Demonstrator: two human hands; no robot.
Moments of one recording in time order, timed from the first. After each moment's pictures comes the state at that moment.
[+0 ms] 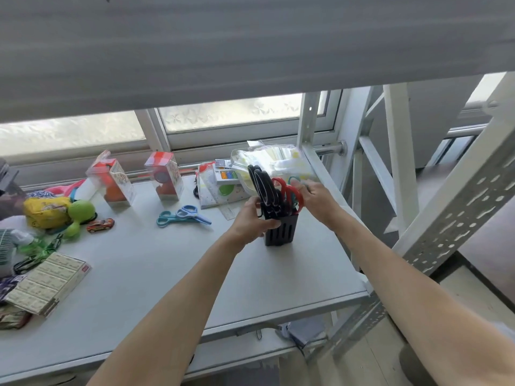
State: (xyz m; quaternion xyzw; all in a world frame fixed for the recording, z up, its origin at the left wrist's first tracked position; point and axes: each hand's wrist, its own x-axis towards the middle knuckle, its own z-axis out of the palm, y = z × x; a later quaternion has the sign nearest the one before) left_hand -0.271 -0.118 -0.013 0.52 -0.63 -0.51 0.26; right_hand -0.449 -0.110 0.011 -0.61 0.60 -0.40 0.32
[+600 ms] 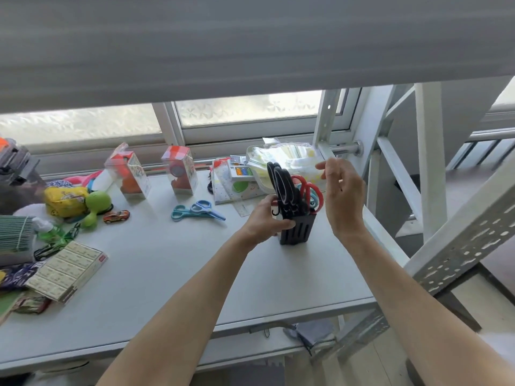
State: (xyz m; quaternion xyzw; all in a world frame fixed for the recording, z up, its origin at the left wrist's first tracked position) left_hand -0.262 -0.121 -0.018 0.51 -0.66 -0.49 0.26; right_hand -0.416 -0.085 0.036 -0.54 0.59 -0.59 0.08
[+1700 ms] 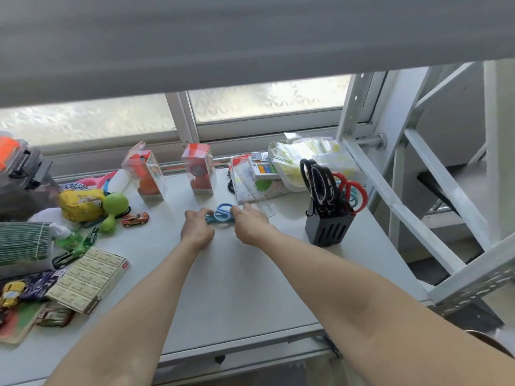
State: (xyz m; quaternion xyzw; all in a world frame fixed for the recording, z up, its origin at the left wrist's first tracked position) left_hand -0.078 -0.185 -0.078 0.74 -0.61 -0.25 0.14; right_hand -0.221 -0.174 -0.058 -0.75 0.63 -0.02 0.19
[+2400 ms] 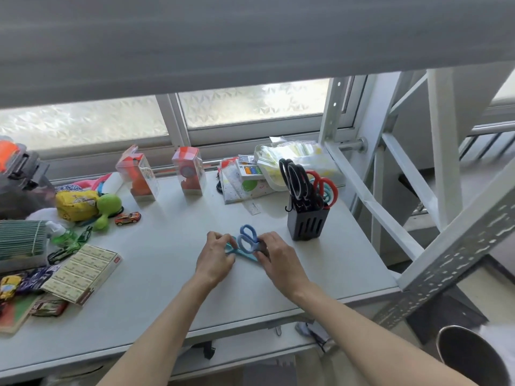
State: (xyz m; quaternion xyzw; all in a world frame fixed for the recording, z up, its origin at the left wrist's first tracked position) left_hand -0.133 -0.091 -0.085 0.65 -0.71 -0.24 0.14; right_hand -0.303 -0.044 -0.086 -0.73 0.58 -0.34 0.16
